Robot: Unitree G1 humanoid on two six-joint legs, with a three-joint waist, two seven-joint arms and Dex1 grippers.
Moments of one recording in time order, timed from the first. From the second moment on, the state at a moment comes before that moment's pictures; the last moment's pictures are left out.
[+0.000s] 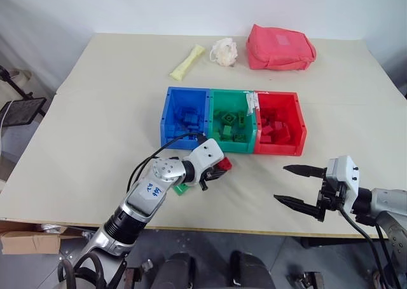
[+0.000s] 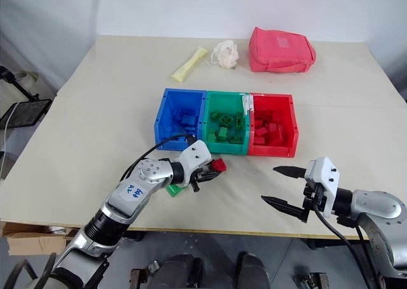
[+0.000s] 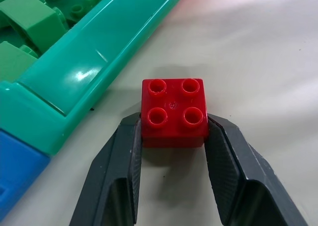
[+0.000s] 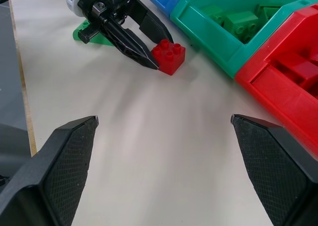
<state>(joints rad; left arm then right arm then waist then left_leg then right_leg) -0.53 0.34 -0.41 -0.18 -0.04 0.72 -0.56 0.08 -0.81 -0.27 -0.34 0.56 0.33 1.08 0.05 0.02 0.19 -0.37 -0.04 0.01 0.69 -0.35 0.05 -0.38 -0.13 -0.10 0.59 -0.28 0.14</state>
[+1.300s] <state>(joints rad) -1.14 -0.13 -0.18 0.89 -0.09 -0.13 -0.59 0.16 -0.70 -0.49 -0.41 0.55 0.33 0.74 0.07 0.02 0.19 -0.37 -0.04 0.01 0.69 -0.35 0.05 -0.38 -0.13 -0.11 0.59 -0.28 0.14</state>
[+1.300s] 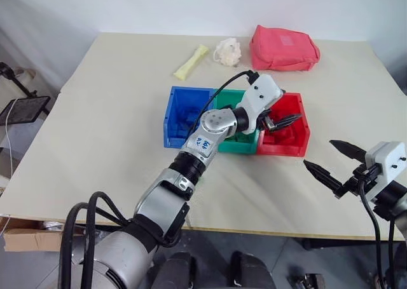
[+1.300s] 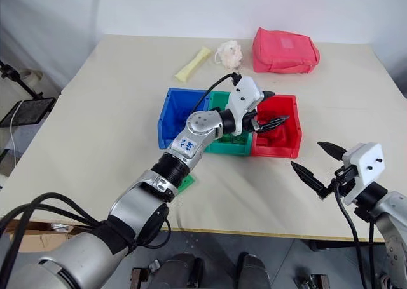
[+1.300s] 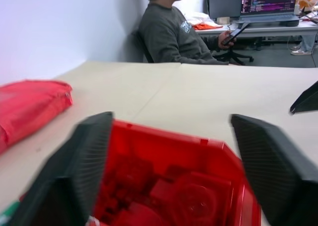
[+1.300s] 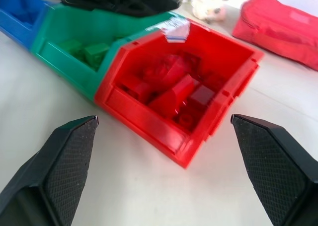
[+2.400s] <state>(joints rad) -0.21 0.79 0.09 -0.33 -0.40 0.53 -1.03 -0.14 -0.85 -0.28 -0.06 0.56 0.18 1.30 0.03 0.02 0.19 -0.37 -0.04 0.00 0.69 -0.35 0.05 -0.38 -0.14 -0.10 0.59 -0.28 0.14</state>
